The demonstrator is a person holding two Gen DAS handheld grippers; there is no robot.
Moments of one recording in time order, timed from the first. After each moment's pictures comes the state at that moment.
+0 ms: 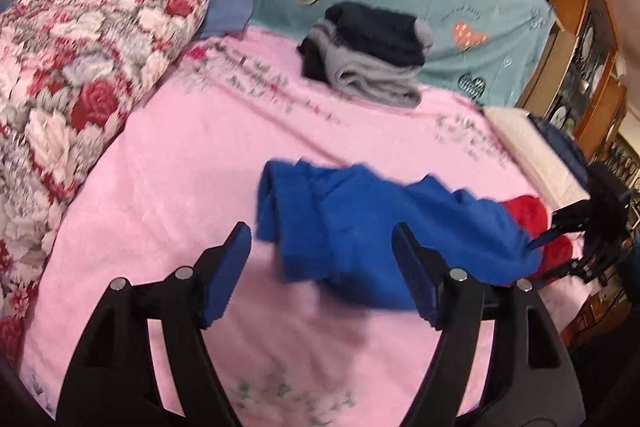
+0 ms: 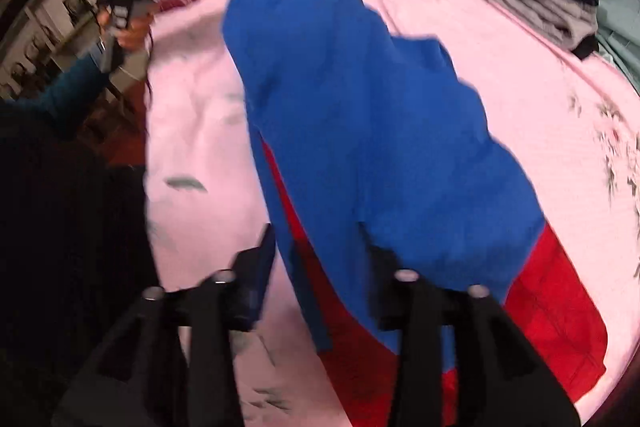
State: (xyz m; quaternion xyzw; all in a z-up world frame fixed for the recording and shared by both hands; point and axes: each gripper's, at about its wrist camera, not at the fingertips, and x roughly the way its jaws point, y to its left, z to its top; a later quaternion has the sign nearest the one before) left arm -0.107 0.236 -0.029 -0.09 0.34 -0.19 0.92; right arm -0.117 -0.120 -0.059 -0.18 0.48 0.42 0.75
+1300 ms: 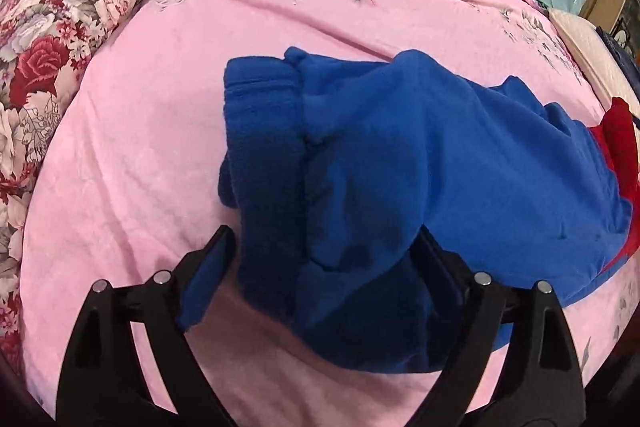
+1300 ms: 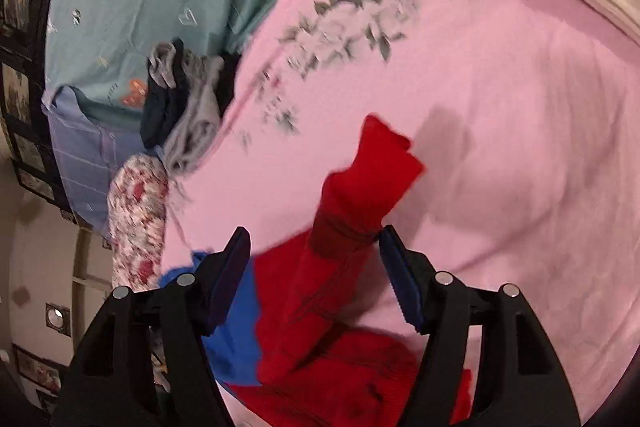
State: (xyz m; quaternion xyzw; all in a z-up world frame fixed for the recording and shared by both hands) left arm -0.039 0.171 -0.107 0.02 0.51 -0.11 0.85; right arm -0.085 -0.435 -0.072 0.41 0.41 0.09 0.81
